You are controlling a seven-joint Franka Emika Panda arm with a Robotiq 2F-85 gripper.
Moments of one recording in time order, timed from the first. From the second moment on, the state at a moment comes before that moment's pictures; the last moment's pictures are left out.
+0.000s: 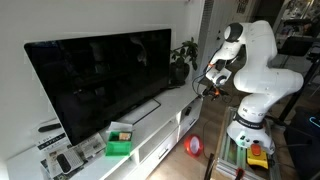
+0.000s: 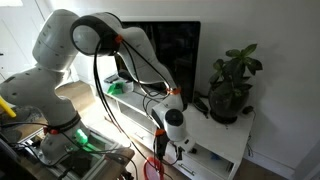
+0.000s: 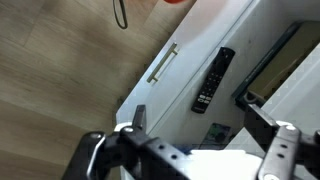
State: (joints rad) arm -1.12 0.82 0.05 -2.06 0.97 2.86 -0.93
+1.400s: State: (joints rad) arm -0.99 0.38 -0.08 -2.45 0.96 2.99 -0.77
